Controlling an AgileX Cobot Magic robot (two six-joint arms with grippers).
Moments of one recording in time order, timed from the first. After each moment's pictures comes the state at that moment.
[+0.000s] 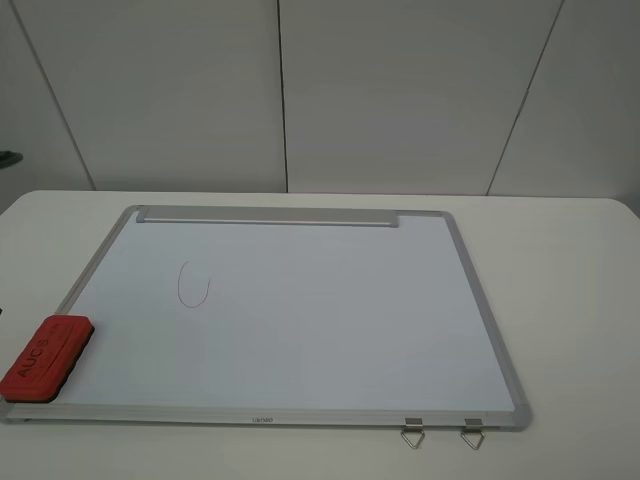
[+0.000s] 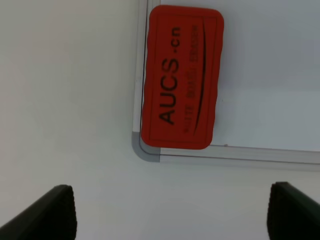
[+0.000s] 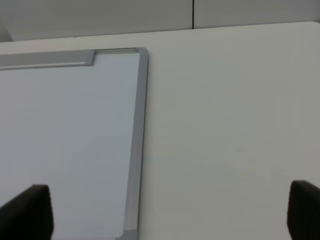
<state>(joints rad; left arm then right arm) 0.04 1.17 -0.69 -0.06 0.95 0.01 0.01 0.00 -0.52 0.00 1.07 0.00</state>
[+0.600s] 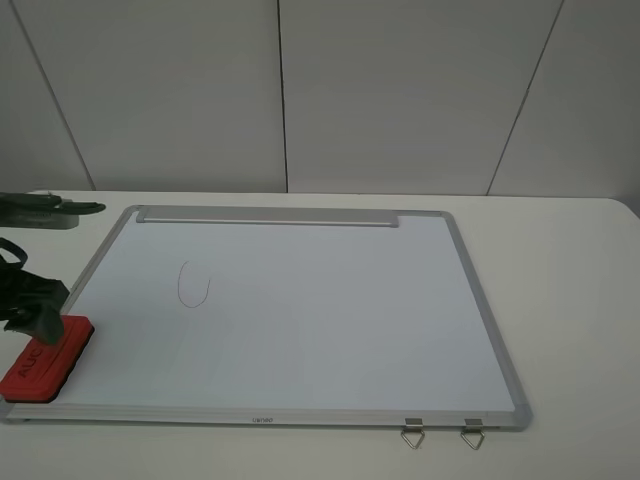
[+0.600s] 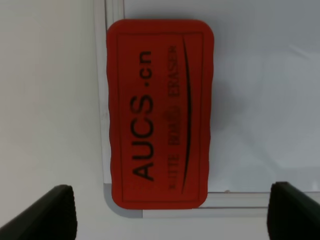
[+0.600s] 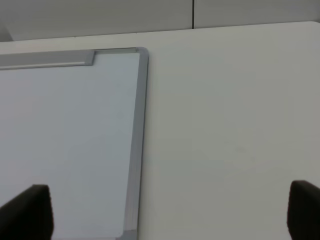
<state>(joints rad) -0.05 1.49 -0.69 -0.03 0.76 -0.02 0.01 0.00 -0.52 0.00 1.07 0.00</state>
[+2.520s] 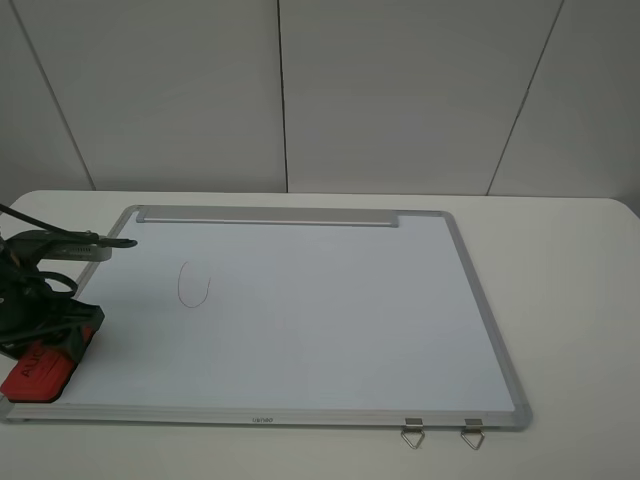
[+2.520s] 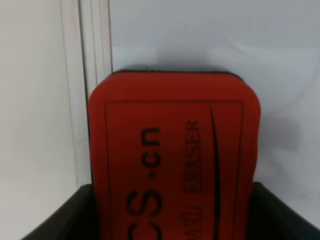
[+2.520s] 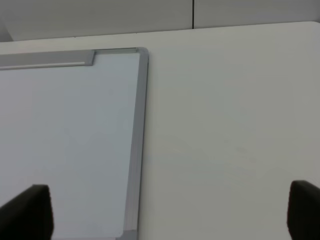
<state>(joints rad) -0.05 1.74 -0.69 0.00 0.53 -0.06 0.01 0.00 -0.52 0.00 1.07 0.00</state>
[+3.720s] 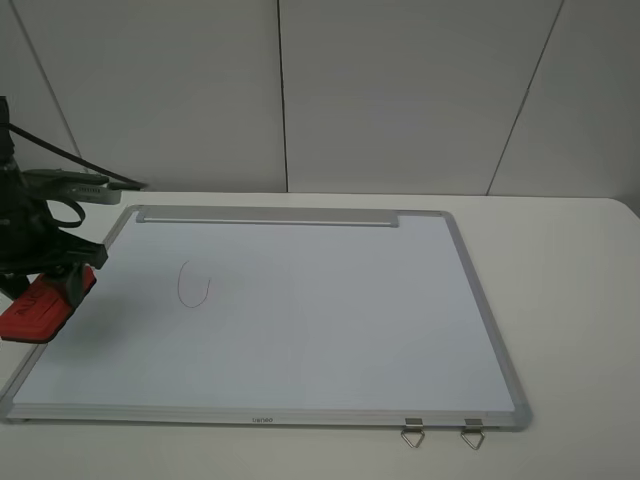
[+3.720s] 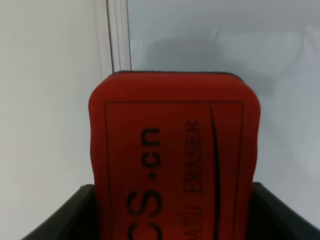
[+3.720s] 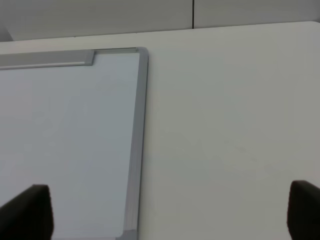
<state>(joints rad) -0.11 1.75 -1.02 0.05 0.90 -0.08 0.01 0.00 -0.52 0.00 1.07 0.00</state>
